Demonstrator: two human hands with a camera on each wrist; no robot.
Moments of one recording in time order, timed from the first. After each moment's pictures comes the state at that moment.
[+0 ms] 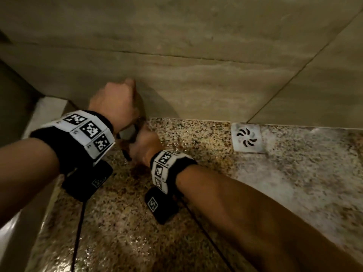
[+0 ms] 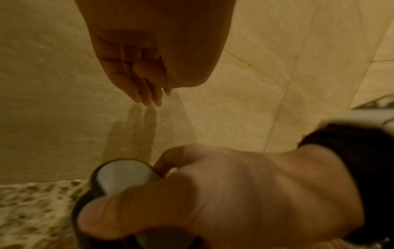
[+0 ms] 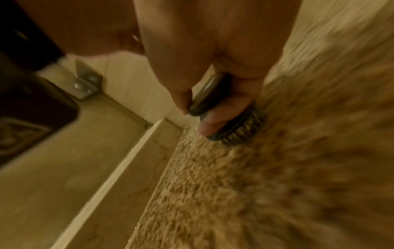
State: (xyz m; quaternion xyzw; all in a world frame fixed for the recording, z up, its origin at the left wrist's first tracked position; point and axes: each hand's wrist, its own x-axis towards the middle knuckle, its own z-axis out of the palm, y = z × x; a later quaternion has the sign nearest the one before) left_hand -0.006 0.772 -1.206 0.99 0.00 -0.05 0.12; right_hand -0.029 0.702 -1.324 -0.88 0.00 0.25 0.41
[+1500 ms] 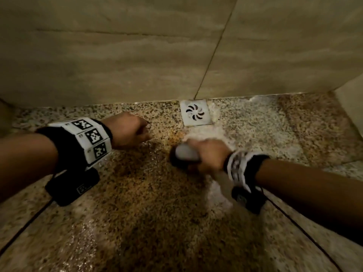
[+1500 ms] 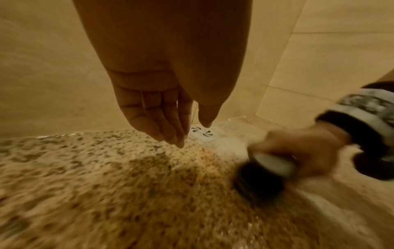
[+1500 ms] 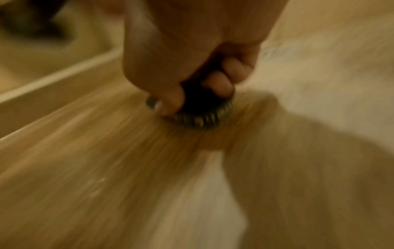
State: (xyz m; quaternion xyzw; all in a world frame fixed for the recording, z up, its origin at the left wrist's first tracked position) left_hand -0.054 0.667 -1.248 0.93 -0.30 -0.22 0.01; right_hand -0.130 0.422 -1.288 -0.95 -0.16 0.25 0.03
